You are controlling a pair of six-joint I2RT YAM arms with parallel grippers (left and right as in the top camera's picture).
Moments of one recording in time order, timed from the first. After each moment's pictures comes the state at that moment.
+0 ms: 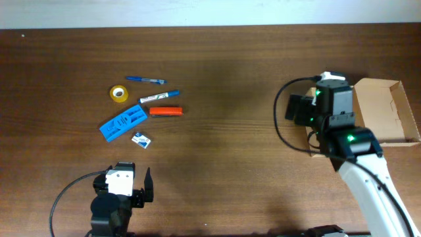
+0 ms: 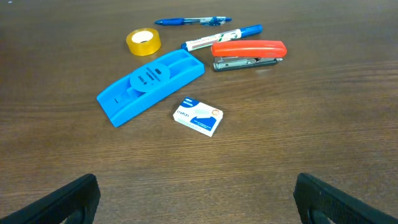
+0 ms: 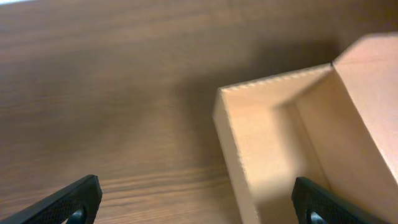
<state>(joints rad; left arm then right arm) -0.07 0.01 0.18 -0.66 -0.06 0.05 0.10 1.23 1.01 -0.59 0.19 0.25</state>
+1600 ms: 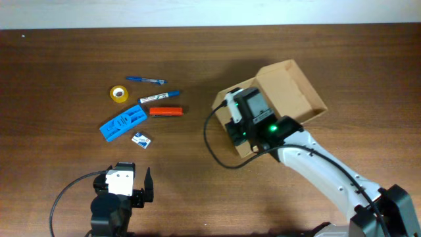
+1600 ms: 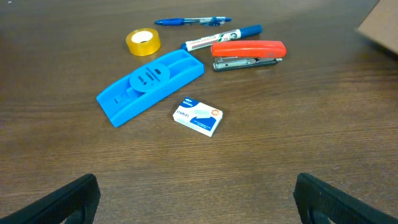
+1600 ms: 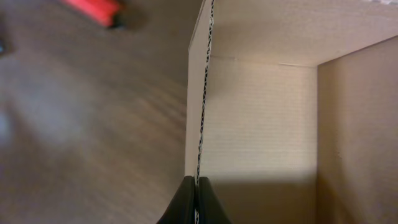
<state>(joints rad) -0.07 0.01 0.18 -0.66 -0.06 0.05 0.58 1.54 1.05 -0.49 0.00 0.01</state>
